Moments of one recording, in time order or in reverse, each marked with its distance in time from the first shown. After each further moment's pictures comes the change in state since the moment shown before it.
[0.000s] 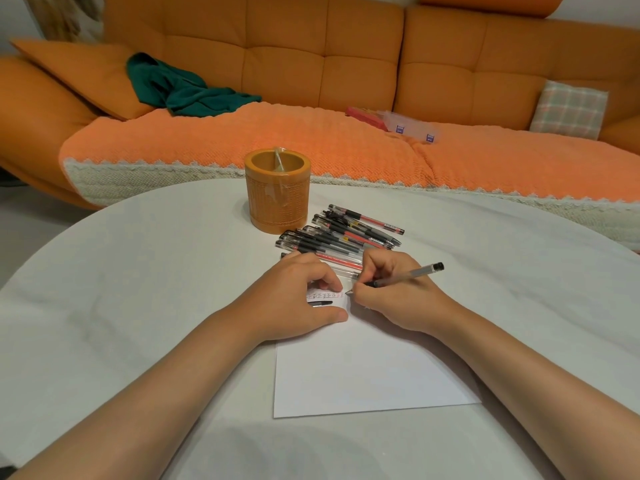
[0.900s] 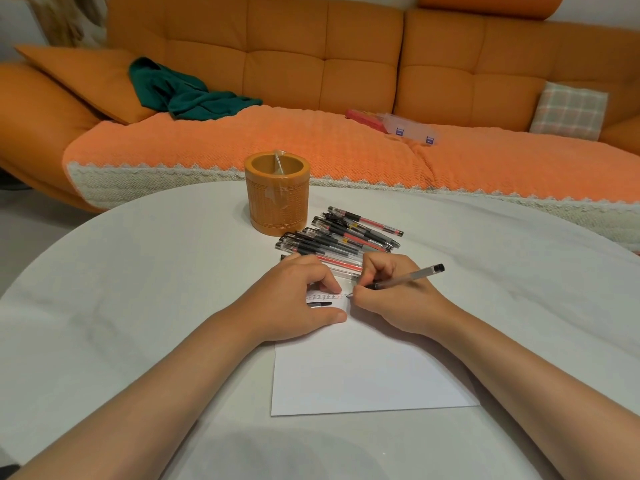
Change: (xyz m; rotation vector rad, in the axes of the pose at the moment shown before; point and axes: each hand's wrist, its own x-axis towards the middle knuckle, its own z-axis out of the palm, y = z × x) left_hand 0.000 0.003 -0.001 -0.013 -0.009 0.000; right_hand -0.002 0.000 -0.001 -0.042 0.014 -0.014
